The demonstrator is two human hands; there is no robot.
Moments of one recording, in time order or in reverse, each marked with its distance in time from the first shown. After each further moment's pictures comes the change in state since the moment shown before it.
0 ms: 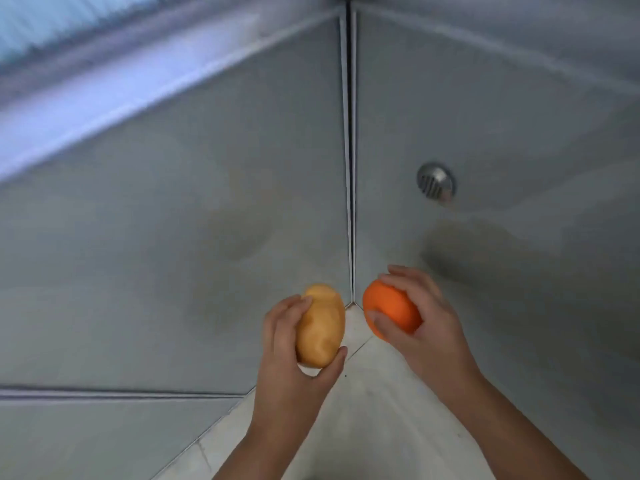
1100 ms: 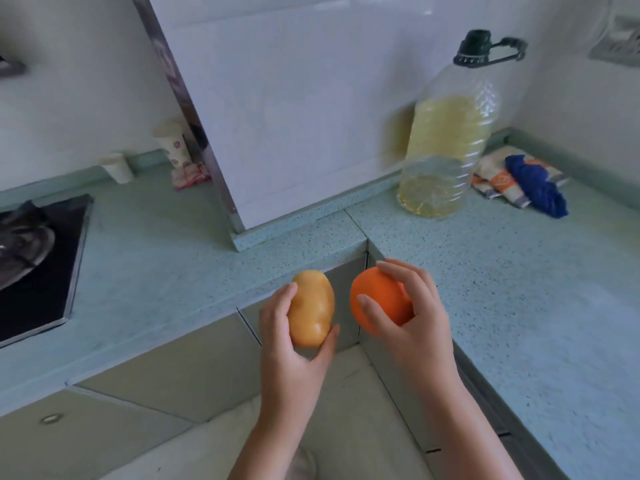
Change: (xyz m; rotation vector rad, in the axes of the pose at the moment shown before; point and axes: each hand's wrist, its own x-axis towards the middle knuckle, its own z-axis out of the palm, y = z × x) left_hand -0.028 0.436 -0.229 -0.017 0.470 -0.007; right_hand -0.072 -0.475 -0.192 0.082 -0.021 -0.184
